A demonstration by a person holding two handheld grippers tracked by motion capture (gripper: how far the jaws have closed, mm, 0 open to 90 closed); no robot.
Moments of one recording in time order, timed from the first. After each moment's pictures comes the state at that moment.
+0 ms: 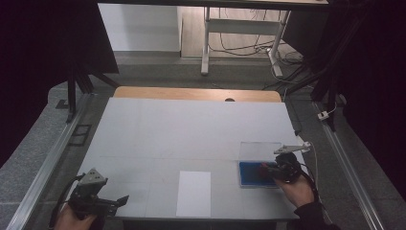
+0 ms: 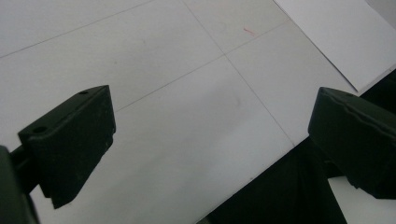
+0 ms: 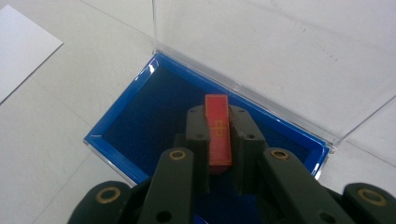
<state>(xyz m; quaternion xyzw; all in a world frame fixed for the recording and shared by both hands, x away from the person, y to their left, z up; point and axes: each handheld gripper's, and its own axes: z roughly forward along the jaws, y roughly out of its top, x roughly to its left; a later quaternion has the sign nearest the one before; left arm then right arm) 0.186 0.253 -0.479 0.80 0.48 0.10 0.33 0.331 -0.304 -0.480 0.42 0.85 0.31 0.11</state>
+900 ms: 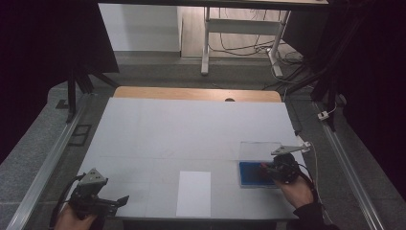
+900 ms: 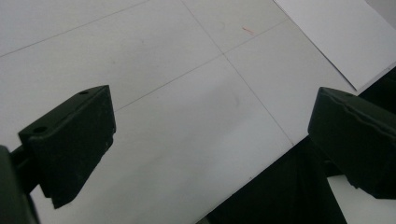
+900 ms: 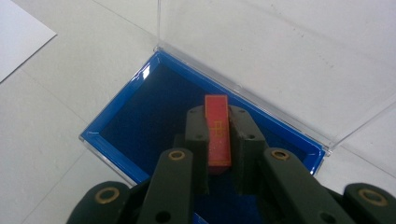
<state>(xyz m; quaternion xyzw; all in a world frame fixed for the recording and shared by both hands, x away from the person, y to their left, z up) 0.187 0.253 -0.479 0.80 0.48 0.10 0.33 0.328 -0.297 -0.477 0.41 0.85 0.29 0.14</state>
